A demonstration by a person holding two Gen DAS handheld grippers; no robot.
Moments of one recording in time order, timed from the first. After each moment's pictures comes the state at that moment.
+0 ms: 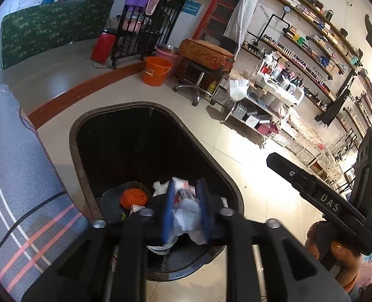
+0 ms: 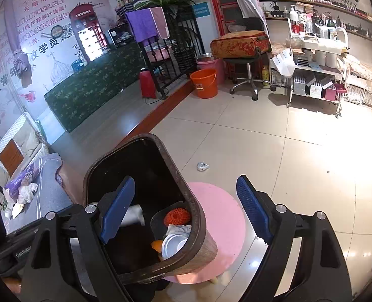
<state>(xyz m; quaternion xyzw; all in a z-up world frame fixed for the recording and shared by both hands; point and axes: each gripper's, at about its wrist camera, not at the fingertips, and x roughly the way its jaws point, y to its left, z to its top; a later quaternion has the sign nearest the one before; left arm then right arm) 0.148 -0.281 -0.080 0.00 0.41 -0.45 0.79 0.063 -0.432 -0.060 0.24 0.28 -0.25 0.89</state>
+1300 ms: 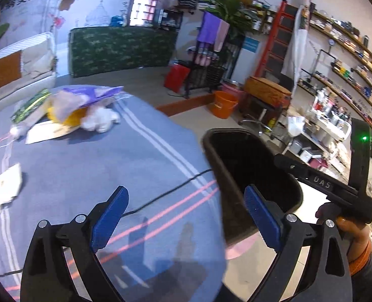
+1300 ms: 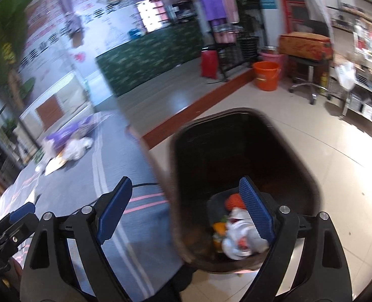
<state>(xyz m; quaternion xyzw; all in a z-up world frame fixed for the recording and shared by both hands) 0.126 -0.113 -0.048 -0.01 0.35 -0.26 0.90 0.130 -0.298 -0.056 0.19 0.32 -0.08 0.92</state>
